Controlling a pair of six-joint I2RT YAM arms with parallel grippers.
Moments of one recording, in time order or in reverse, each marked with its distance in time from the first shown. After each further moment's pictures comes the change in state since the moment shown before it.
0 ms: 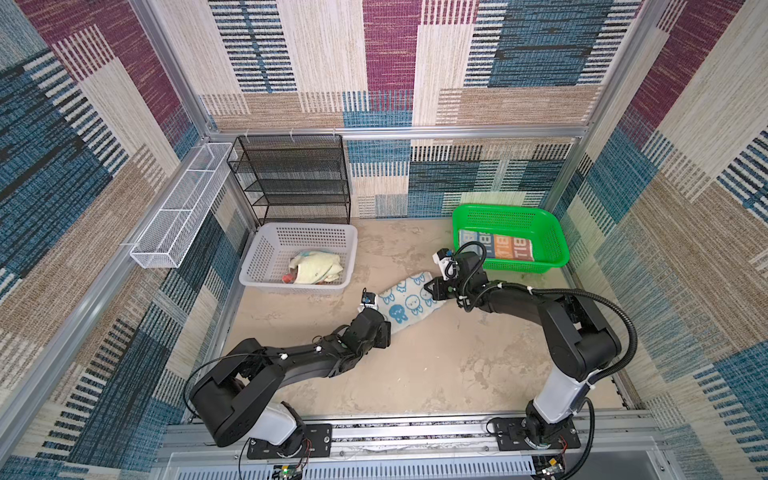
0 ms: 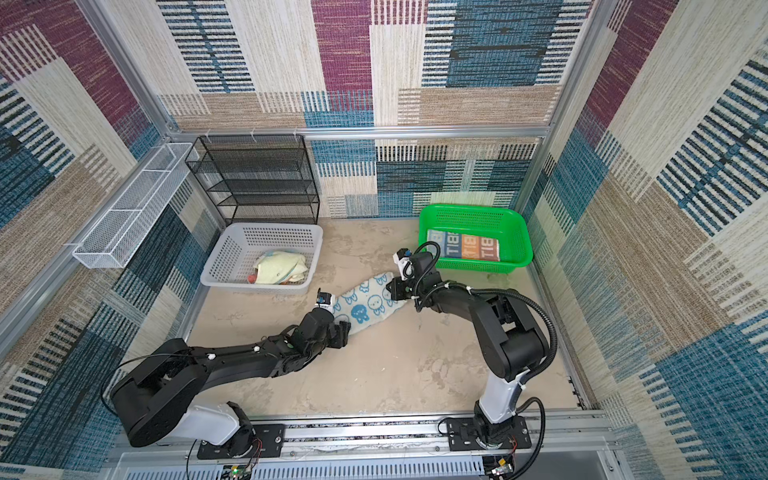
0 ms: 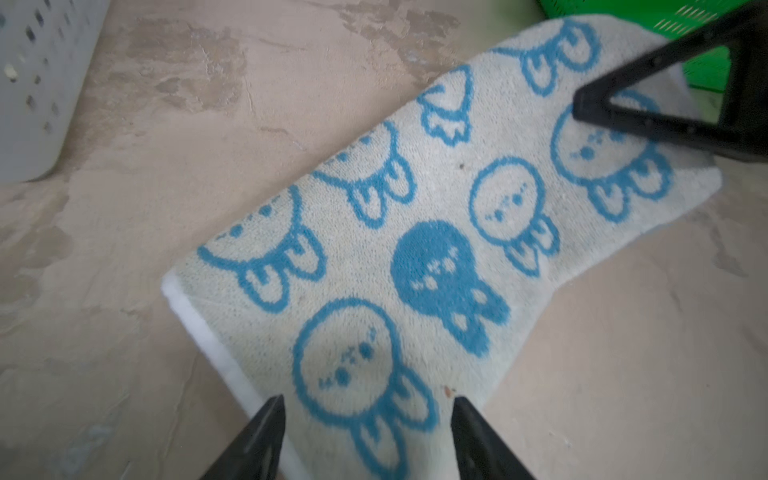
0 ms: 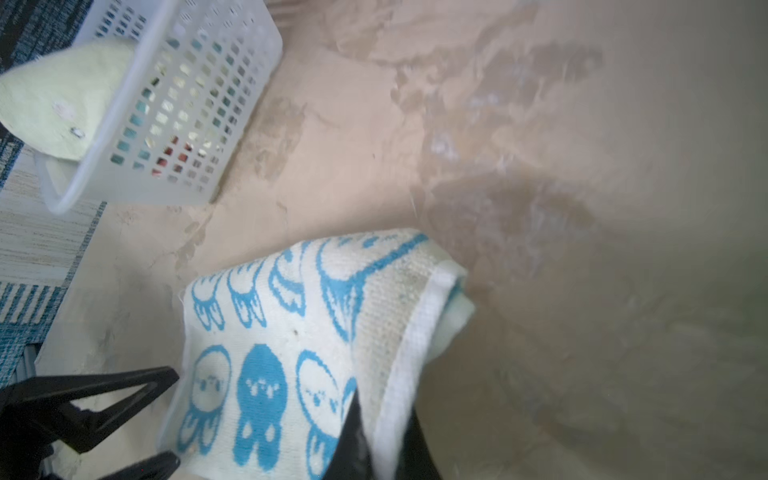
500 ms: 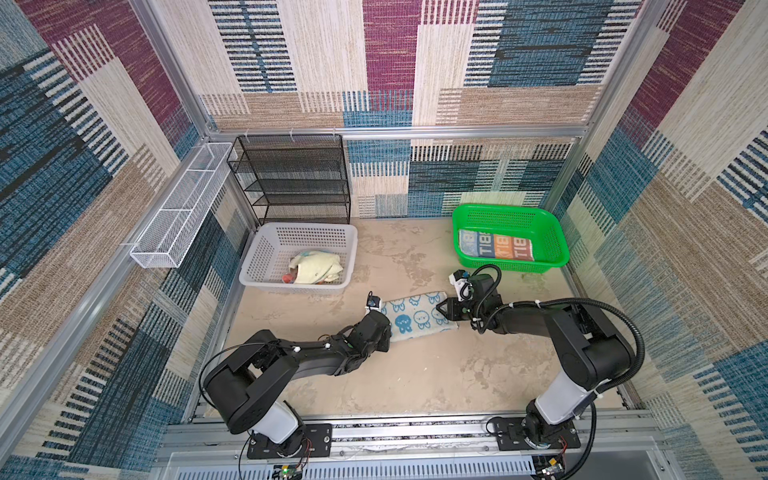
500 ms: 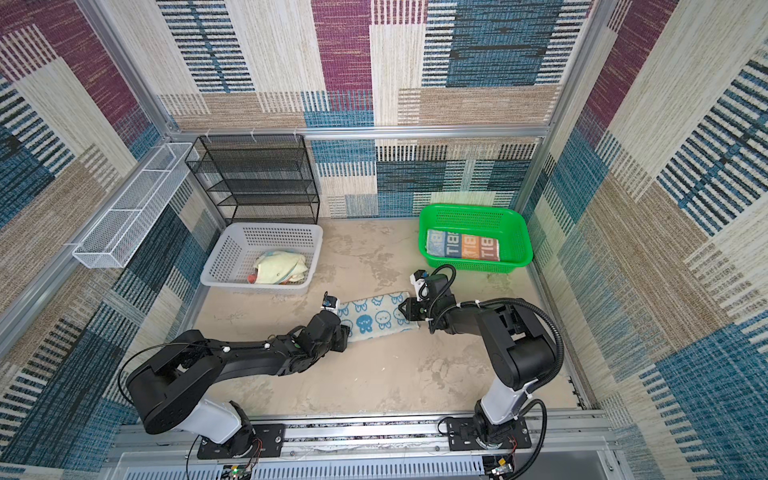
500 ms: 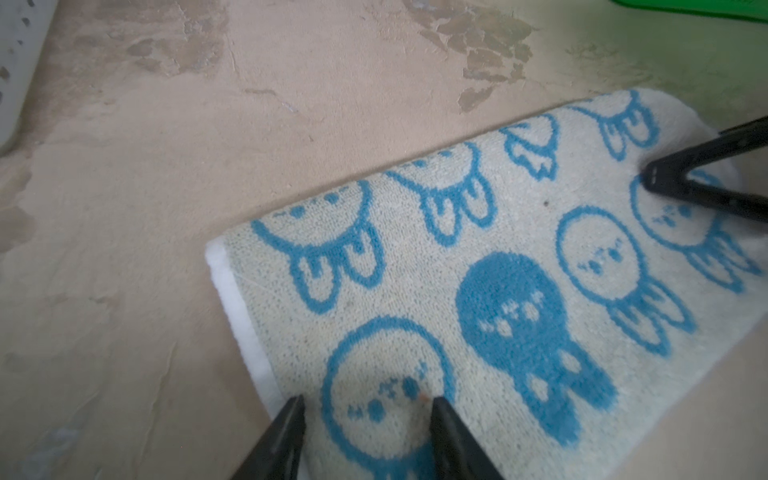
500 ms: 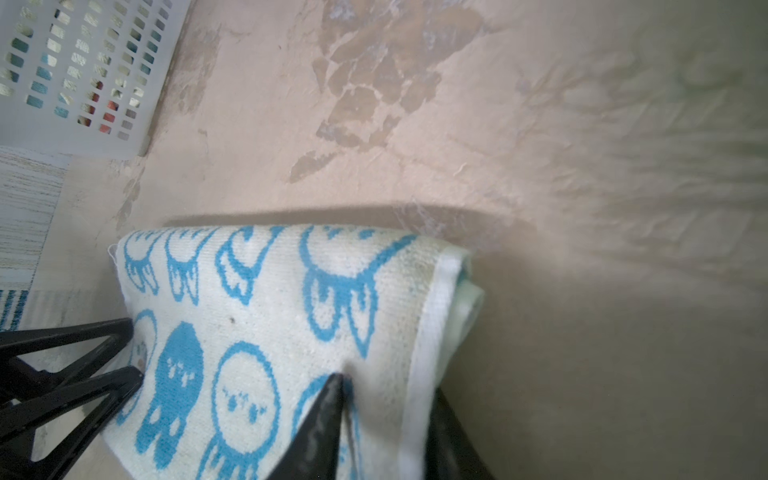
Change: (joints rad) left arm -0.020 0.109 0.016 0.016 -0.023 0.014; right arm -0.053 -0.058 -0.339 0.182 -0.031 0.061
